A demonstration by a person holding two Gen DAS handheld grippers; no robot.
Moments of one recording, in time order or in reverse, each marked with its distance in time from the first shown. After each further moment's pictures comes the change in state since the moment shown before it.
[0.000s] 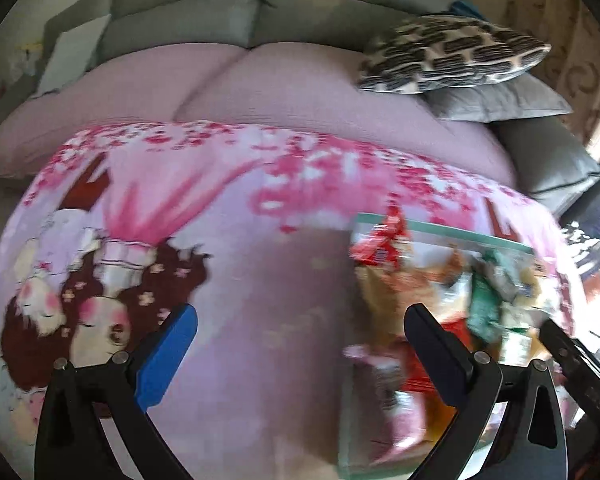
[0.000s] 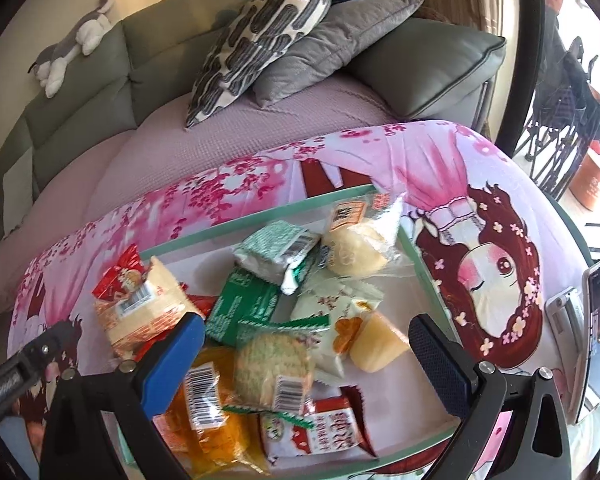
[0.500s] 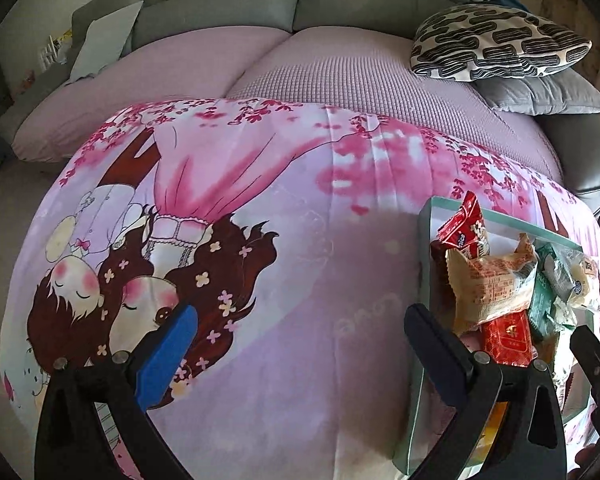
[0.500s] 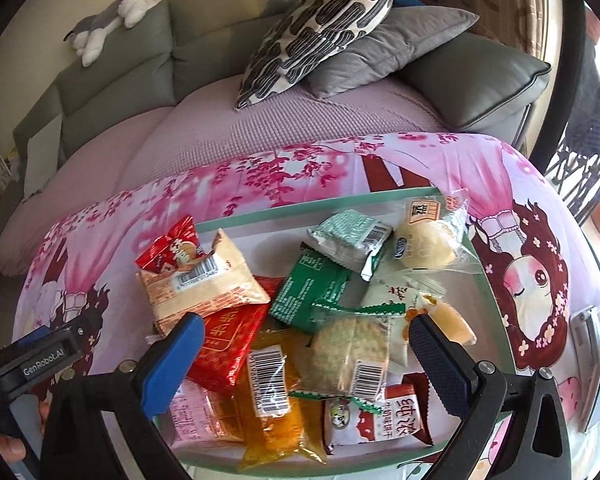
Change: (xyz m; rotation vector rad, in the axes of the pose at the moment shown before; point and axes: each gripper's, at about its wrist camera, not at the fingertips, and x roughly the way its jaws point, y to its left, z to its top) left arm 0.009 0.026 -0.008 -0.034 0.048 0.121; right arm -0.003 0.048 -0.012 -0.112 0.011 0.061
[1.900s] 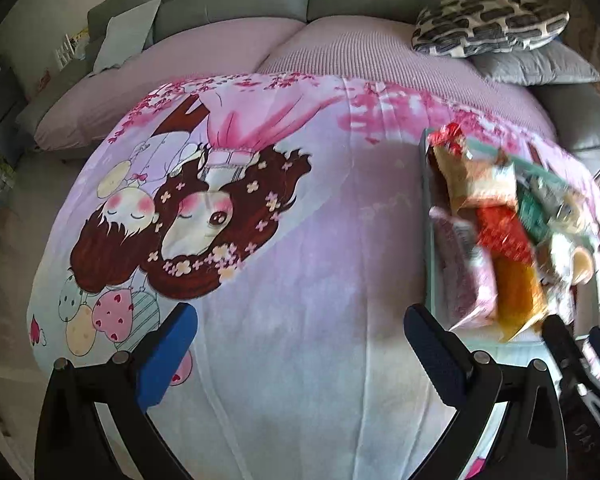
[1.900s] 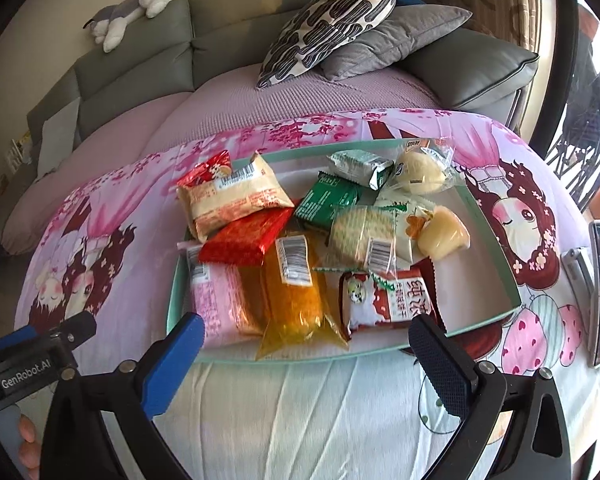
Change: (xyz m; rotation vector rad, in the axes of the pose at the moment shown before) left arm -0.055 0.015 -0.083 0.030 0.041 0.077; right arm -0.043 0.012 -0.081 -0.029 0.001 0.018
